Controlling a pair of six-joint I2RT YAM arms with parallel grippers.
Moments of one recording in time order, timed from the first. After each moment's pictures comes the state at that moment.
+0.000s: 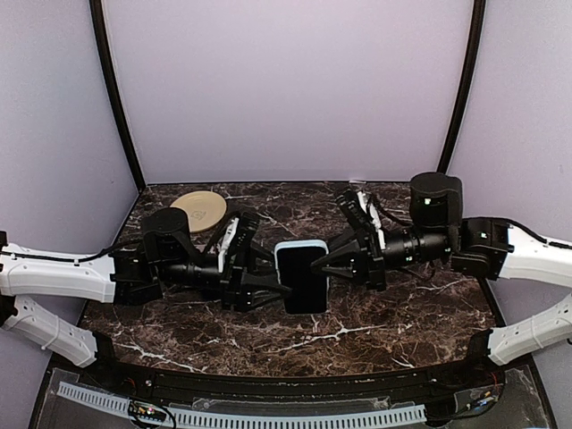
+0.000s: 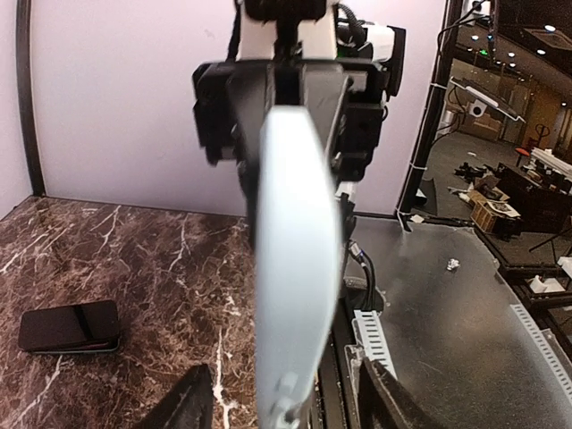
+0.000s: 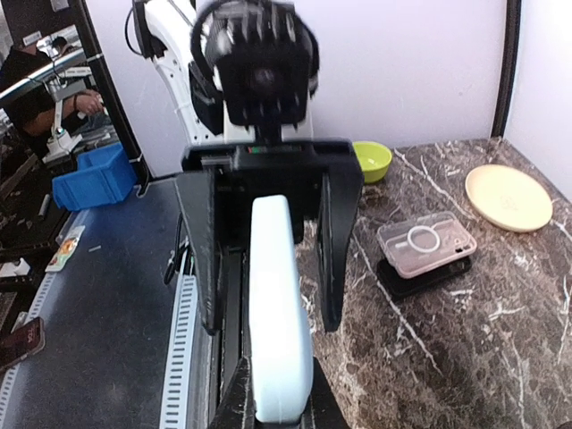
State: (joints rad) left arm -1.05 1.24 0.73 0.40 0.55 -0.08; right arm 1.05 1.11 0.94 -0.15 -0.51 -0.01
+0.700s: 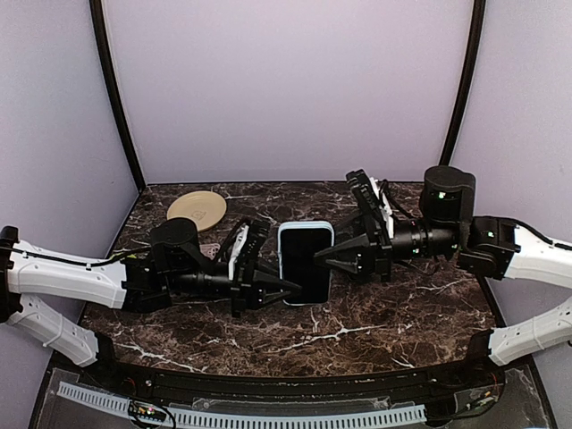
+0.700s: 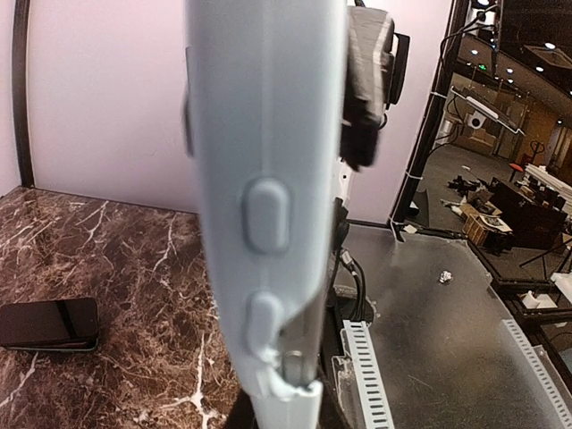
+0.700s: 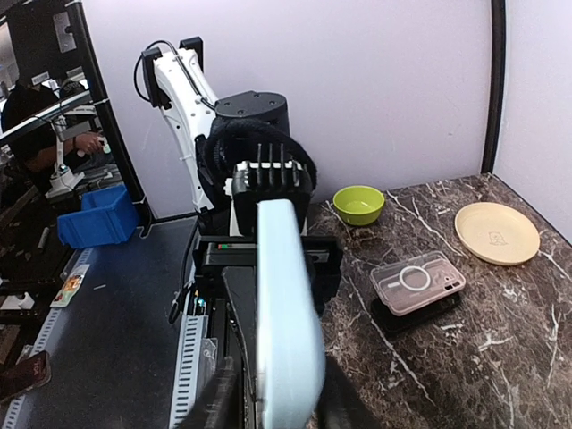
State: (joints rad) left arm -1.10 1.30 0.71 0.51 0.50 -0.15; right arm 1.05 1.06 0.94 -0.06 -0.50 0.06
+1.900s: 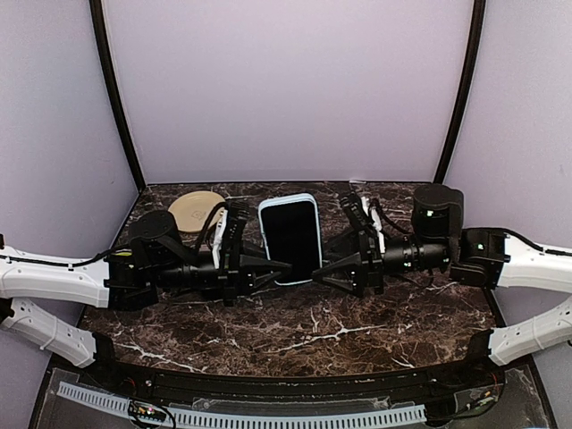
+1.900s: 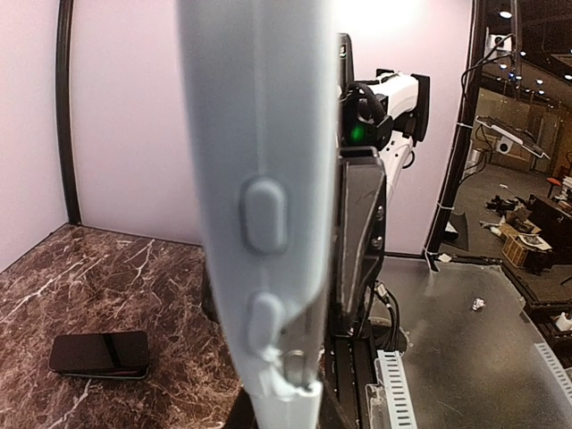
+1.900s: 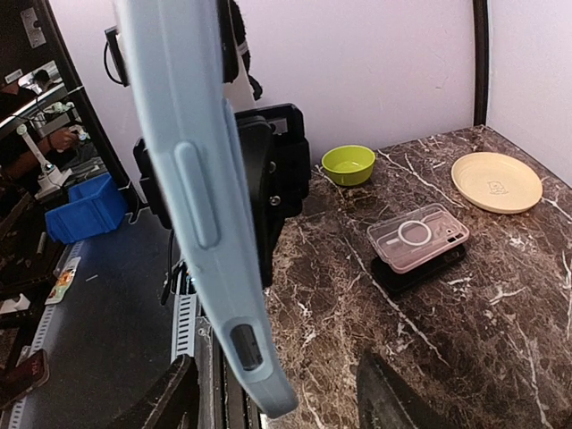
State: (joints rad) left arm -1.11 1.20 0.71 0.50 0.37 -0.11; right arm 1.05 1.07 0.85 -0.03 -0.46 0.11
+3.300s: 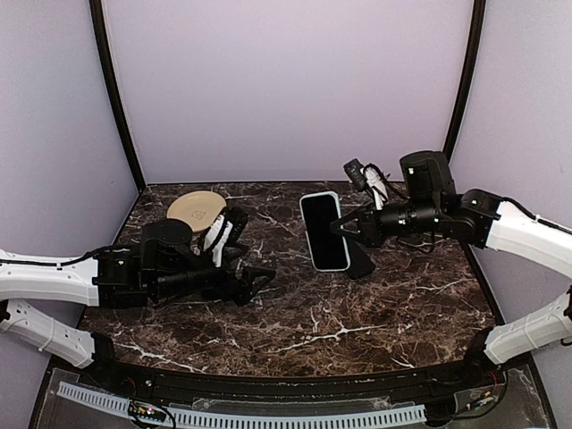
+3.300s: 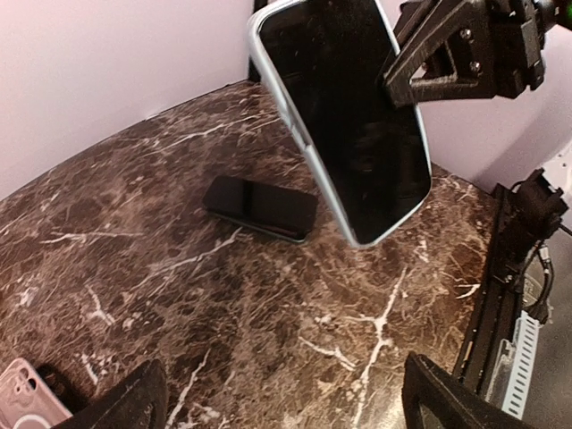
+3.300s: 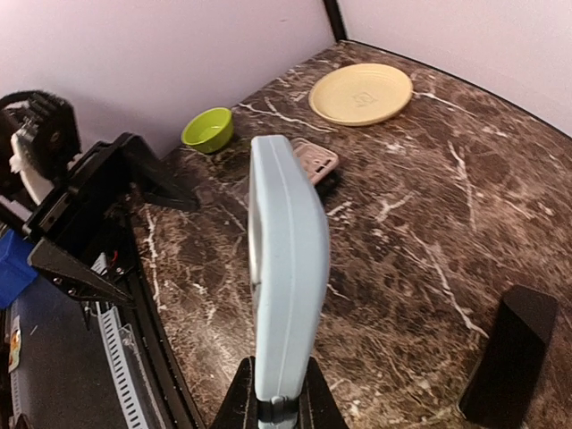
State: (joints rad) left arm -1.11 1.13 0.71 0.10 -0.14 -0.19; right arm 0.83 1.19 1.04 -0.33 -0.35 0.20
